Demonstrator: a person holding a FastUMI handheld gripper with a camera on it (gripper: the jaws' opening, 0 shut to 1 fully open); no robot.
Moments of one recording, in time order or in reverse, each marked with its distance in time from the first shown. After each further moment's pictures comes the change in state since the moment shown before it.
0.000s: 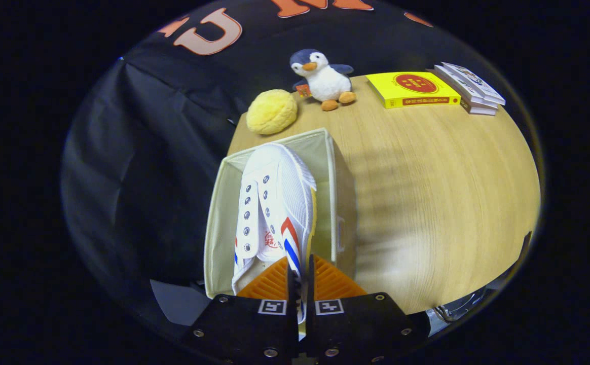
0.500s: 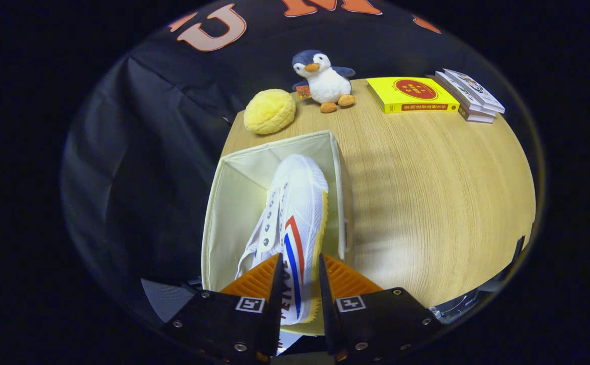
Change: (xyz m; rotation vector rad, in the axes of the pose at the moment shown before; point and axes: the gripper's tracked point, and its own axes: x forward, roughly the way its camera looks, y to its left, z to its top) arm 0.005 0.007 0.010 -0.068 -0.020 -0.012
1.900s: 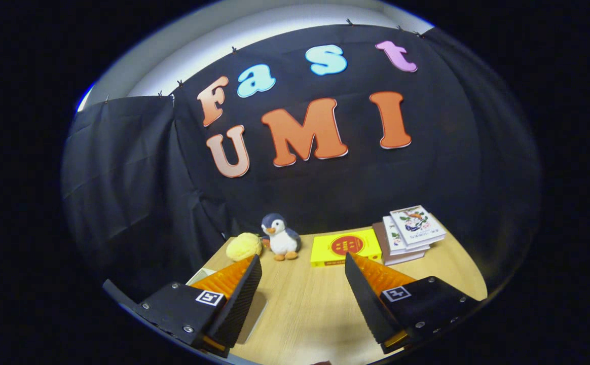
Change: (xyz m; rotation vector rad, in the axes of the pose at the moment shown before) arm -0.263 -0.194 0.156 -0.188 -0.893 -0.018
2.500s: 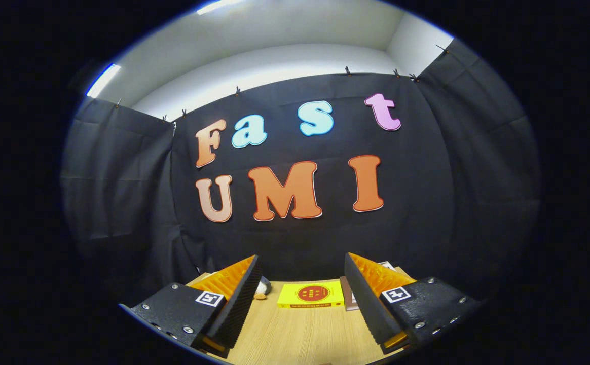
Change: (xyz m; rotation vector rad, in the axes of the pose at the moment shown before) arm -0.040 -0.047 0.072 -0.097 -0.291 -0.083
